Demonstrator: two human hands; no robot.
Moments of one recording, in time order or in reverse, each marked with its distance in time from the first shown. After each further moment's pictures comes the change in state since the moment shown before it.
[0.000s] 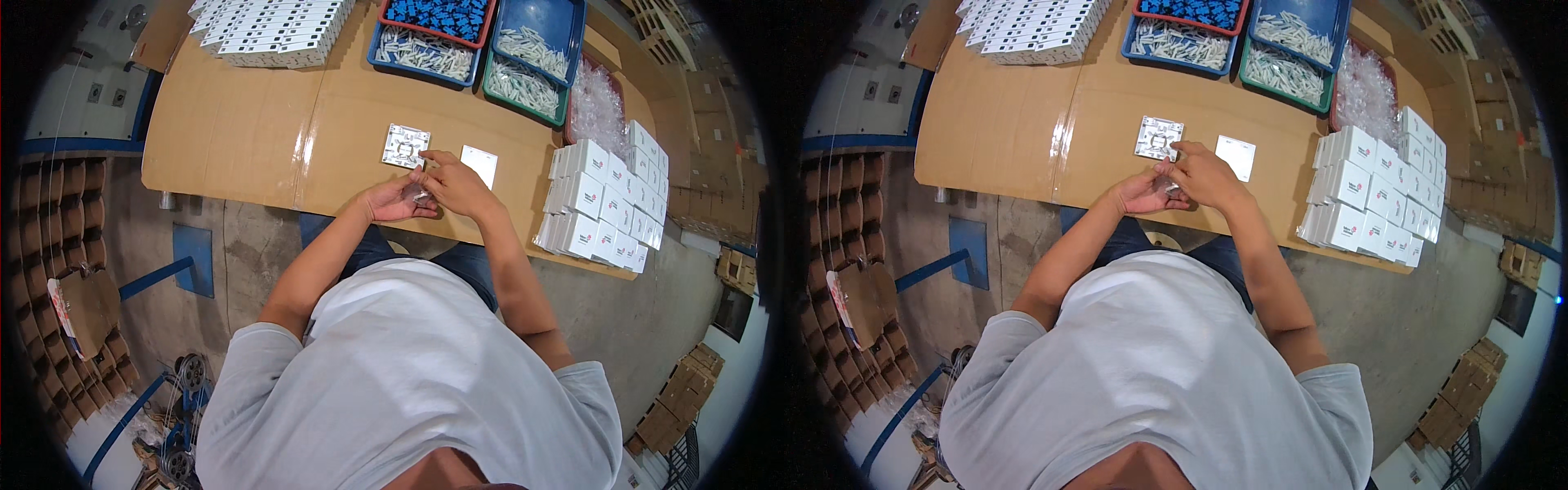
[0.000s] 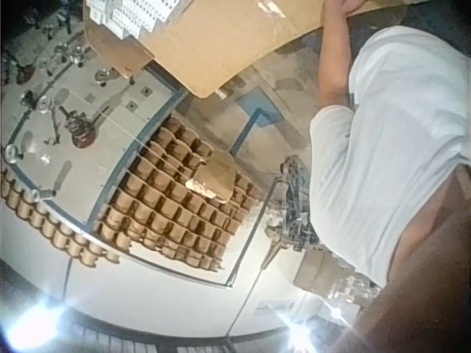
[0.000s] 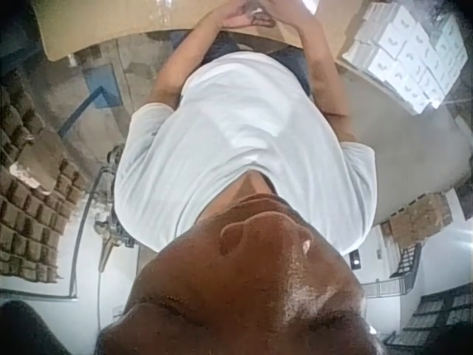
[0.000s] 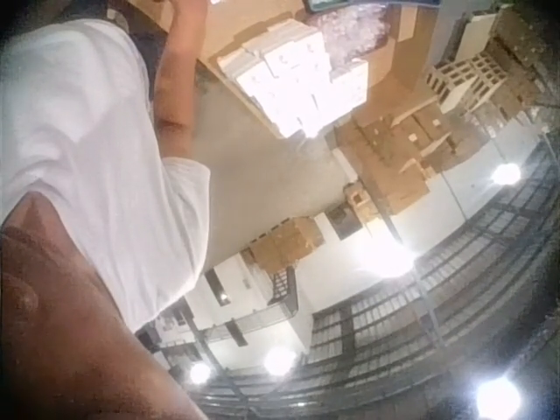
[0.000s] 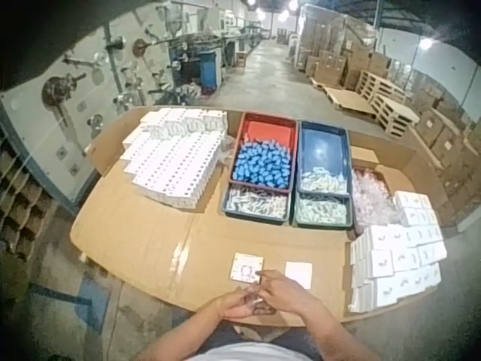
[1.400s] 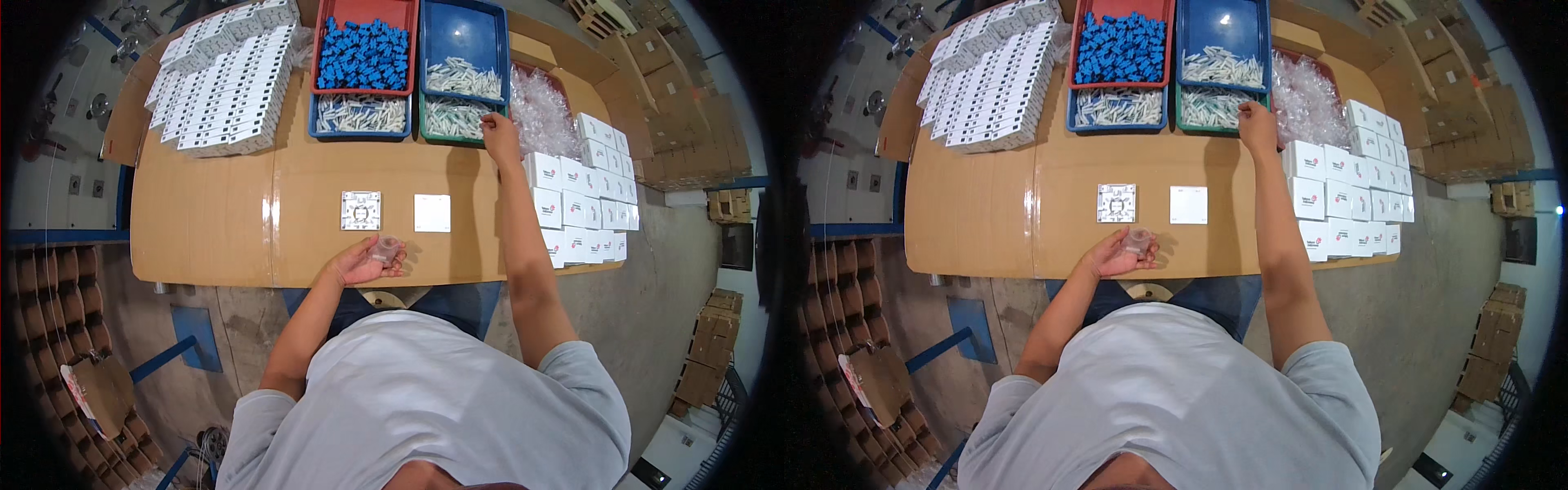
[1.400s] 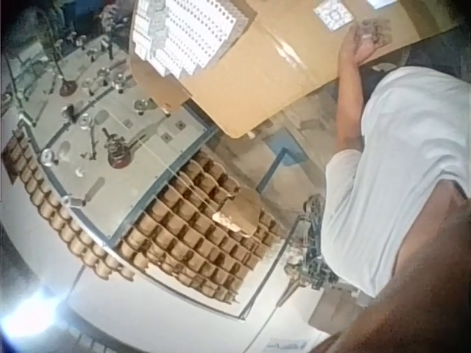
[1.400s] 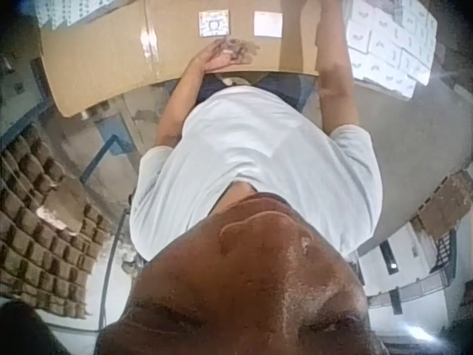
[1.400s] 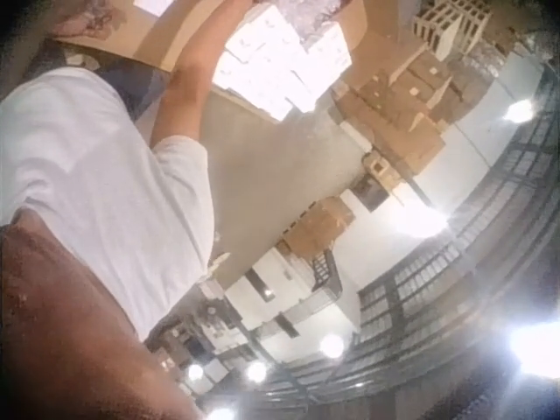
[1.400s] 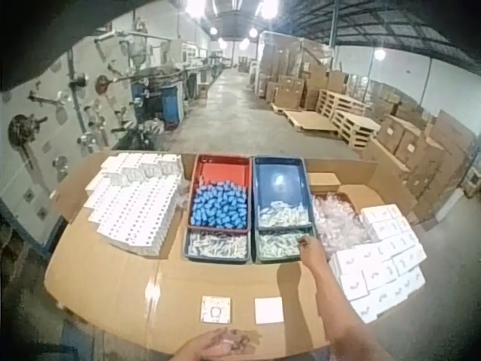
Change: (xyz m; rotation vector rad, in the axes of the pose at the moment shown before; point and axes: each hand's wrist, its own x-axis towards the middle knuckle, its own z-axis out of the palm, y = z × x) left_hand -0.001 0.006 0.015 0.007 -0.076 -0.105; right_hand 0.041 0.204 -0.144 -0.013 0.849 0.414
